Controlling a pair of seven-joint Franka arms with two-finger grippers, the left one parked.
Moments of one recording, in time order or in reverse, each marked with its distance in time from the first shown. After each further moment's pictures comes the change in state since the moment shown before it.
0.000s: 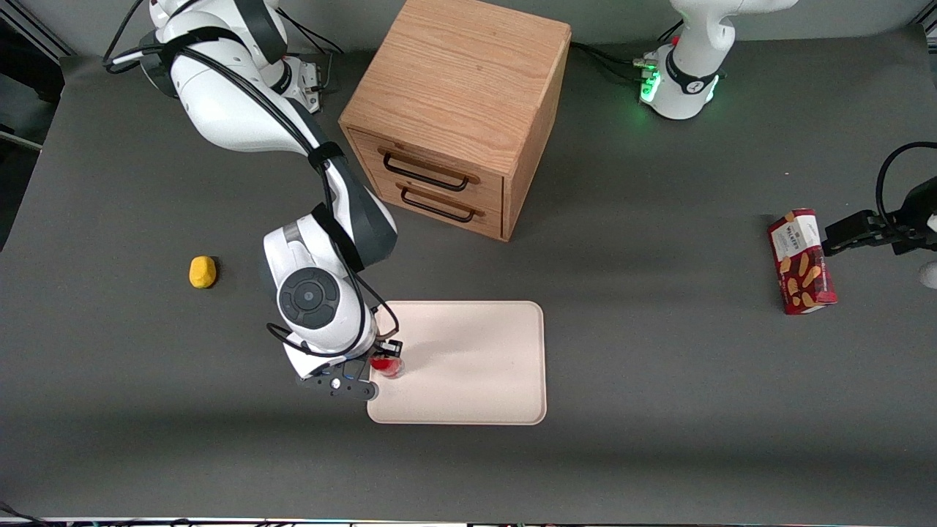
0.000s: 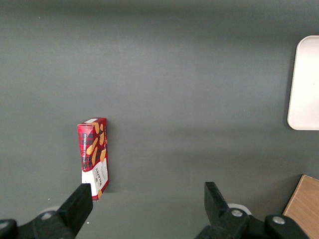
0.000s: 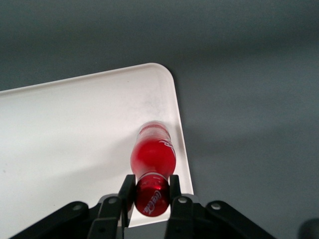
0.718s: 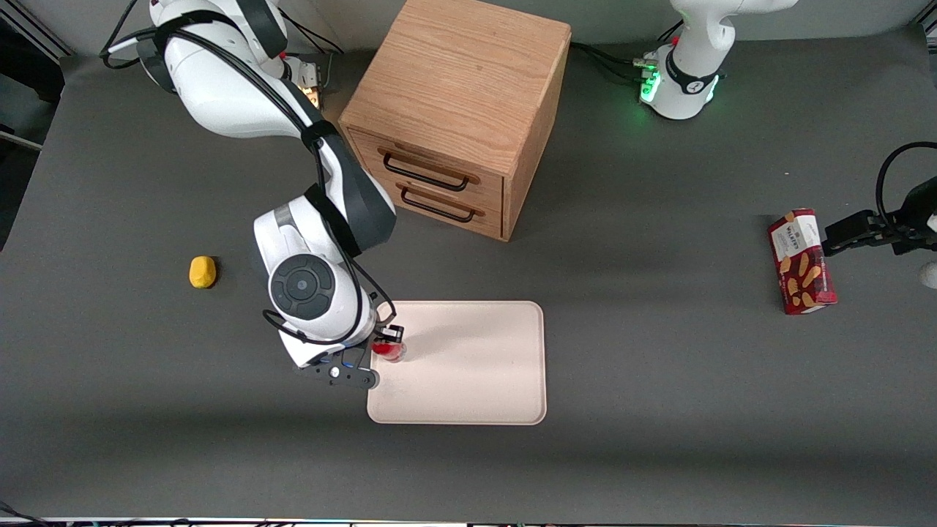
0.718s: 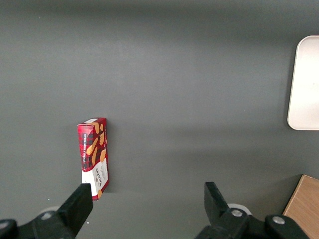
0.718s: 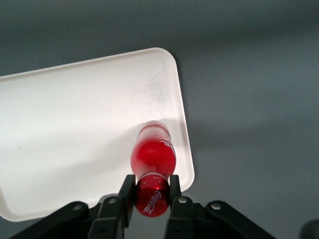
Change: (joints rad) arm 0.011 -0.008 0.003 0.062 0.029 -0.099 0.000
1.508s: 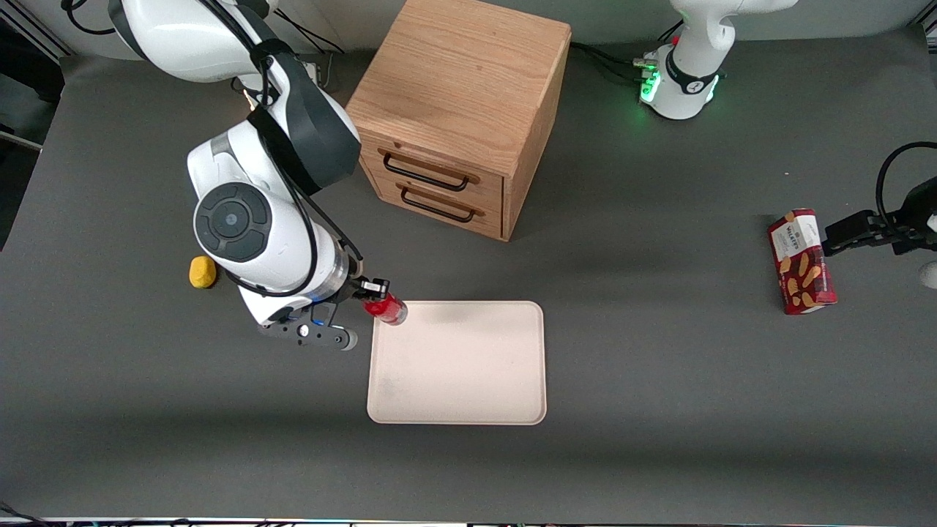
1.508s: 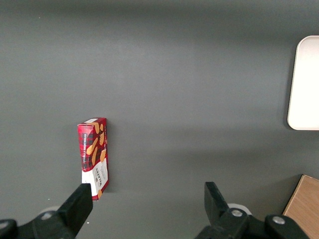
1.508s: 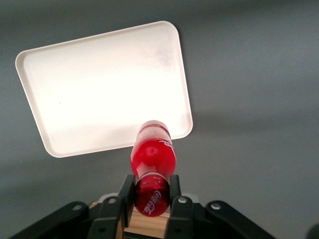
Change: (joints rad) arm -0.003 -0.172 0.001 0.010 0.098 -0.210 0.000
